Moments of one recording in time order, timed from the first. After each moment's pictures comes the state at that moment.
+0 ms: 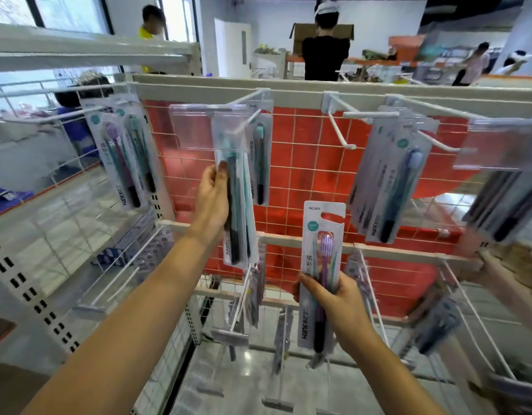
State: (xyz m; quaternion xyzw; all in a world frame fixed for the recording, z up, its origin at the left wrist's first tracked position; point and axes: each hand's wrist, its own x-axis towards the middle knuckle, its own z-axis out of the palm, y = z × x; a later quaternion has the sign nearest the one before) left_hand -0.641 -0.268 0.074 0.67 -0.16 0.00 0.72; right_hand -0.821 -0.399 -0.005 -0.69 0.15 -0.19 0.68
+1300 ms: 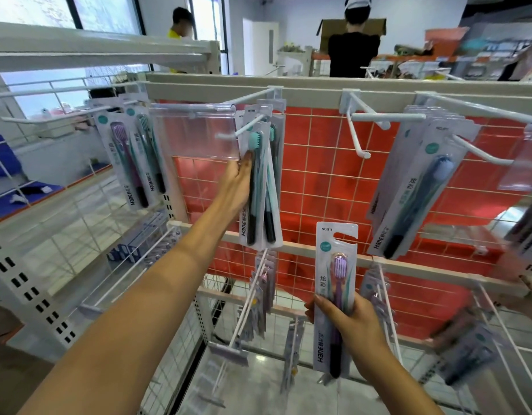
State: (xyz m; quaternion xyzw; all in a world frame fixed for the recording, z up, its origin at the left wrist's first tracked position) left_hand -0.602 -0.310 0.084 0.75 -0.21 0.04 0.62; right_hand -0.803 -0.434 -0.032 -0.69 0.17 -0.13 0.69
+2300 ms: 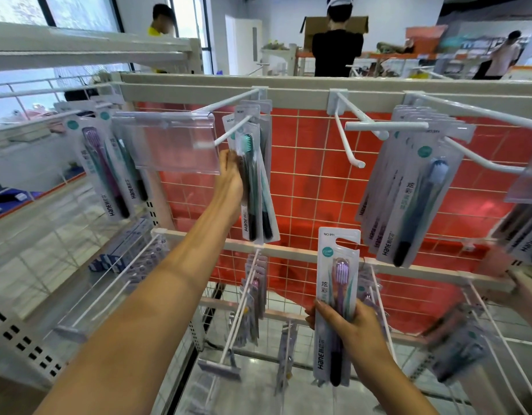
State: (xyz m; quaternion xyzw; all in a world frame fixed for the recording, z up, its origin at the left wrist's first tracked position) left_hand -0.582 -0.339 0.087 0.66 -0.13 0.00 0.74; right_hand -0.802 -0.441 -0.031 -0.67 0.21 -0.15 0.69
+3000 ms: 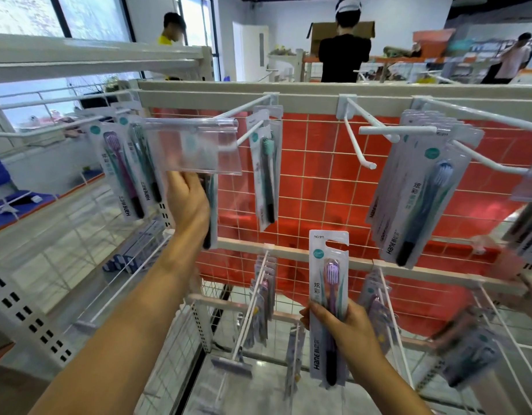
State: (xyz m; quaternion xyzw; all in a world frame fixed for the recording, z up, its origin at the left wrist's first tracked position) left_hand -0.570 -0.265 0.070 0.71 -0.02 0.25 0.65; right_hand -0.790 -0.422 -0.036 -0.69 0.19 -0.13 0.69
